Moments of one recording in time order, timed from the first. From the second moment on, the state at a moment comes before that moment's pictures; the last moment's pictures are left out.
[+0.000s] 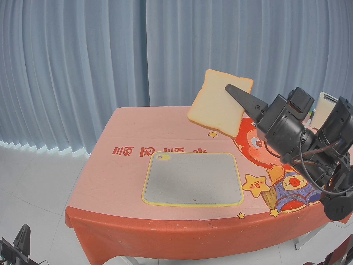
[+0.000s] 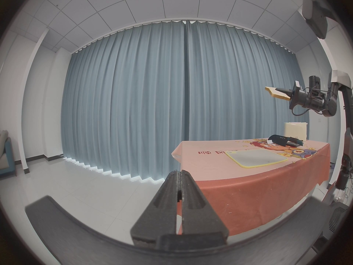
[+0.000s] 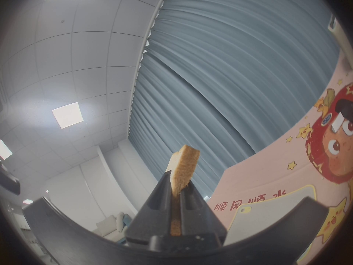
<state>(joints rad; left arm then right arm) 0.00 0.02 -0.02 0.00 0.01 -0.01 0.74 1.65 -0.65 -1.27 0.02 0.72</state>
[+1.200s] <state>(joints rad) 0.00 0.02 -0.02 0.00 0.01 -0.01 0.75 2.03 -0.71 -1.30 -0.25 0.83</state>
